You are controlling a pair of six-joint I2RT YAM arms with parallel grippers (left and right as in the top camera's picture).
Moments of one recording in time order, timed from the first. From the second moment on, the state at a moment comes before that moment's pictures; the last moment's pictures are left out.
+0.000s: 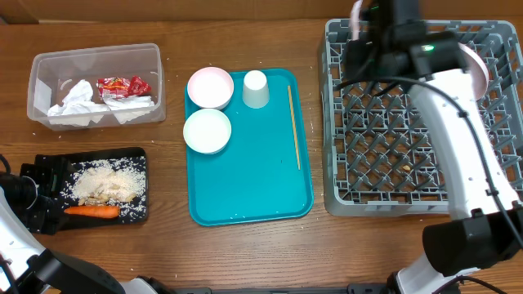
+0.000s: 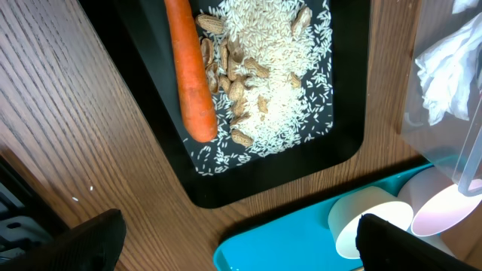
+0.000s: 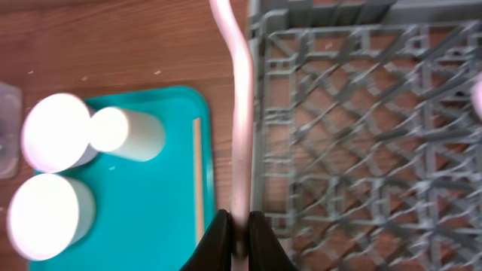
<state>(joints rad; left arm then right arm) 0.85 1.55 1.37 -1.35 0.27 -0.58 0.19 1.80 1.91 -1.09 -0.06 0.23</state>
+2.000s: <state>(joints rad) 0.85 1.55 1.37 -1.35 0.27 -0.58 0.52 2.09 1.75 -0.97 0.04 0.40</state>
